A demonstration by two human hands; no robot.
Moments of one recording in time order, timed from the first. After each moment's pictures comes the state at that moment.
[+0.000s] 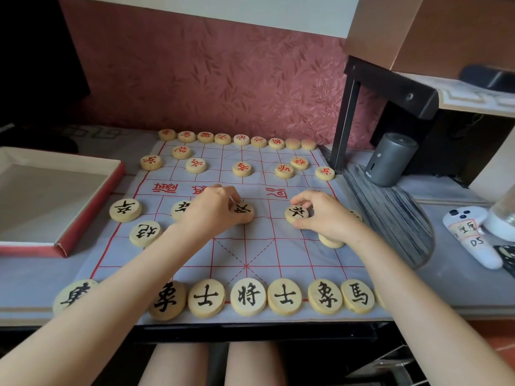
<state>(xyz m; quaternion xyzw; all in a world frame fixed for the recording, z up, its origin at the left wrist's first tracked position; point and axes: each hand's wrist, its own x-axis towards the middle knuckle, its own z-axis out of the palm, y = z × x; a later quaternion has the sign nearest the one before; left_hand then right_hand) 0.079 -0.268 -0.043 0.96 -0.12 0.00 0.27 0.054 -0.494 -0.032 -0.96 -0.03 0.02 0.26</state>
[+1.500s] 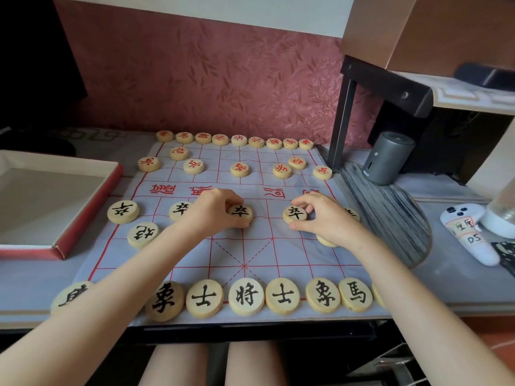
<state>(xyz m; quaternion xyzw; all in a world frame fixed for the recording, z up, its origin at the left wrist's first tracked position) 0.077 -0.267 -0.042 0.93 -0.15 -0.03 0.32 0.051 -0.503 -0.043 -0.97 -0.06 -0.02 0.25</state>
